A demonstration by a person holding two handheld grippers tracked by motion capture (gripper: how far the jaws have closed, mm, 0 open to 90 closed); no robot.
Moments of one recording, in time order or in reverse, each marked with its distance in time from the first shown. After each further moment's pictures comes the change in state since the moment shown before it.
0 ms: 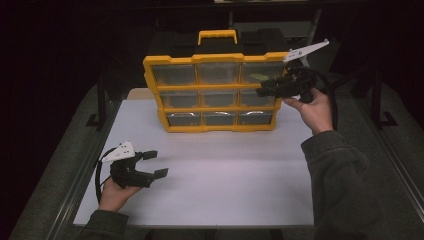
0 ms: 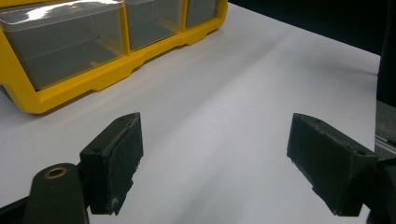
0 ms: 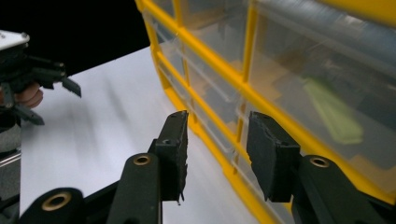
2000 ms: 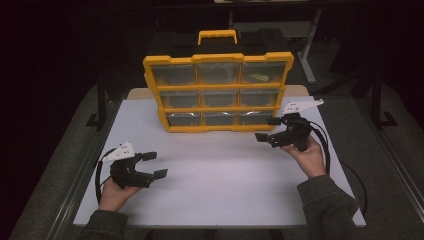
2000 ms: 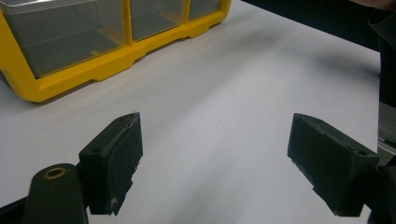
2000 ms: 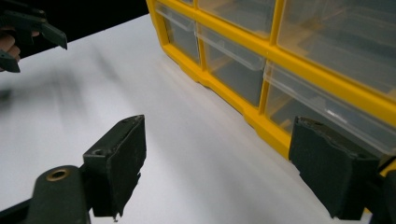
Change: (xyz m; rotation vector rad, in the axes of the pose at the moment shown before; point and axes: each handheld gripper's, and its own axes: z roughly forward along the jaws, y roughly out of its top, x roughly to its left) left arm 0.006 -0.006 0.002 0.015 -0.002 -0.012; right arm 0.029 -0.117 0.035 -0.043 -0.042 0.052
